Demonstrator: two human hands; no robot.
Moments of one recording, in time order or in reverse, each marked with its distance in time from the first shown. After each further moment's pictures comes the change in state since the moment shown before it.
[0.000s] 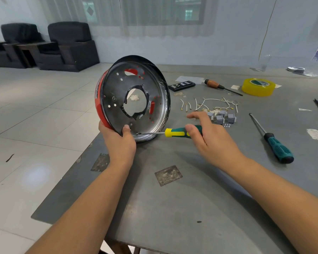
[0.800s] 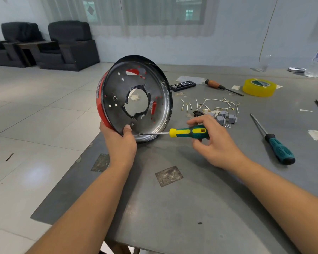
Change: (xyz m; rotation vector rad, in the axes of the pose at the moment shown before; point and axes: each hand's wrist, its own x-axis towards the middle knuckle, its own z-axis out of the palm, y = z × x) left_hand 0.000 0.000 0.000 -0.016 -0.001 0.003; right_hand -0.002 0.013 -0.001 0.175 -0.039 -0.018
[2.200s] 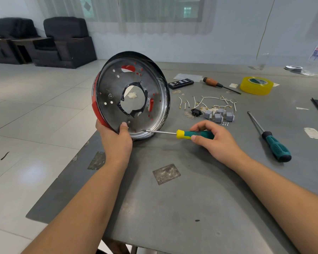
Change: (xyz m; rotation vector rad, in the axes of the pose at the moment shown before) left_hand 0.010 -0.008 0.001 -0.122 -0.008 -0.065; right_hand -0.006 0.027 0.000 0.295 -0.011 0.341
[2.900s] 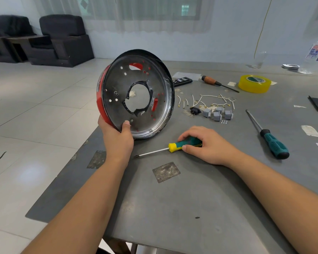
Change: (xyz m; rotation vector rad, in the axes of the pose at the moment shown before) left_hand -0.005 0.005 0.001 0.043 -0.072 0.031; right_hand 0.003 -0.011 0.005 -0.483 -0.312 -0.193
